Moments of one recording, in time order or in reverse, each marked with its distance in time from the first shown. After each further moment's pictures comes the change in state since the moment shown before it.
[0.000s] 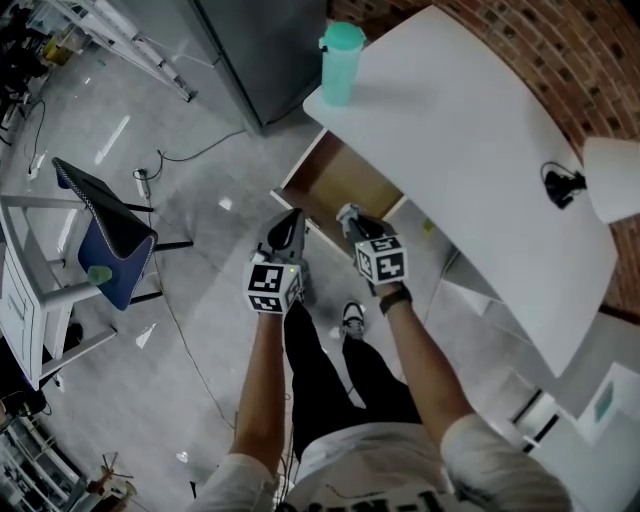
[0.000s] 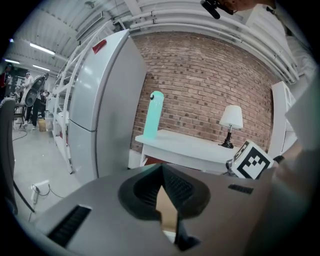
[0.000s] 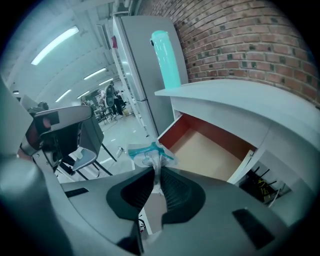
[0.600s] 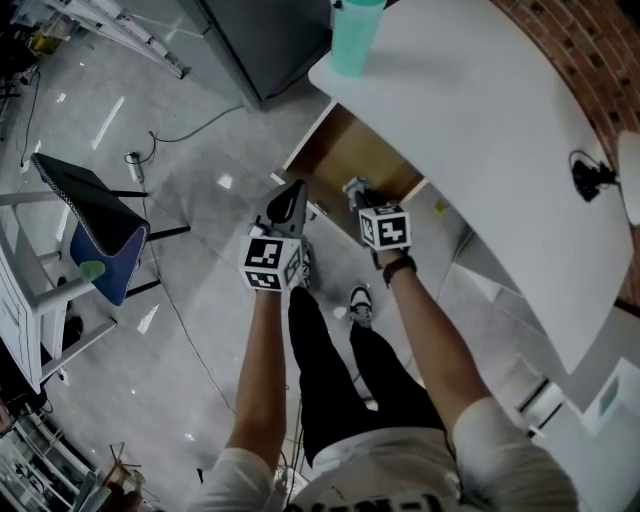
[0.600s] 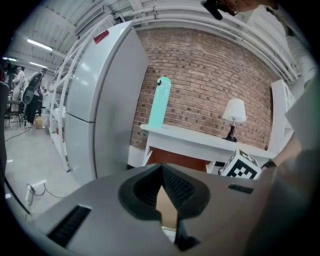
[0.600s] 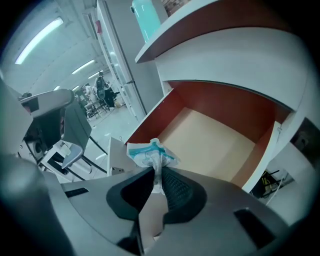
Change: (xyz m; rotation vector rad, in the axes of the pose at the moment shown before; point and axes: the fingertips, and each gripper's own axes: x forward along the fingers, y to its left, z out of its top) left arm 0.045 0.037 -0.036 0.004 0.022 -0.026; right arm 0.086 -0.036 -0.030 0.041 0.110 -0.077
